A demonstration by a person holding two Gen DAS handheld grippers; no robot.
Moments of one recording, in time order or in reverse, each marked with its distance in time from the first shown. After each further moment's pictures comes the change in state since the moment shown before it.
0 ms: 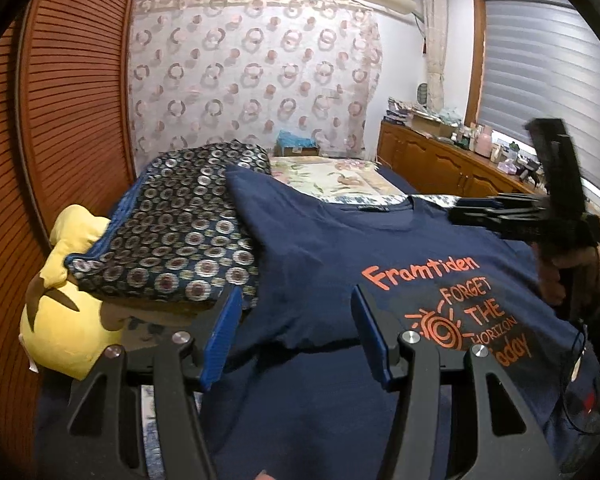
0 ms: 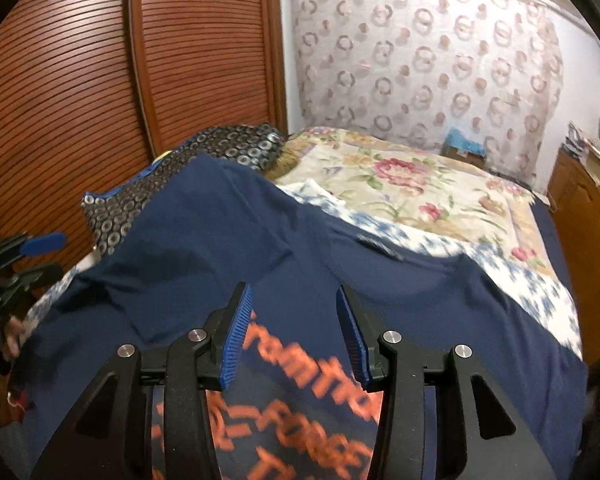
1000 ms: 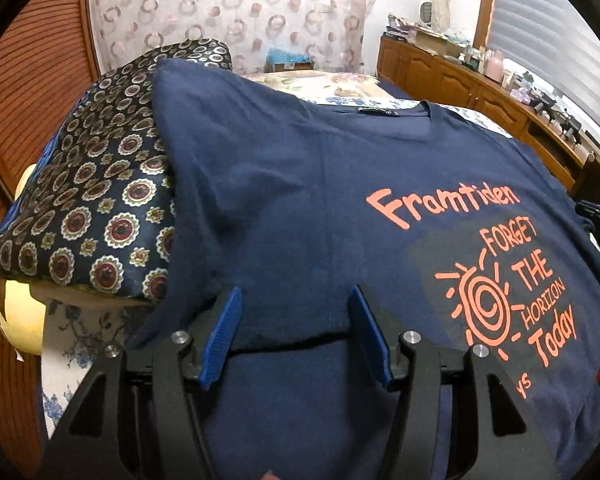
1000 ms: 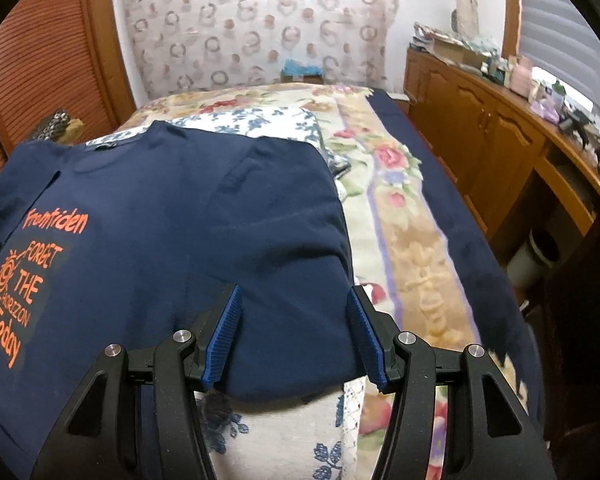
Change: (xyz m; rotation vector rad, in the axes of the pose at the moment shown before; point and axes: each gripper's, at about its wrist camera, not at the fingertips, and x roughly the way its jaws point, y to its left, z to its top) left arm 0.096 -0.028 -0.009 0.047 0.315 0.015; right arm -0.120 -0.207 -0.174 0.357 0.138 -0.379
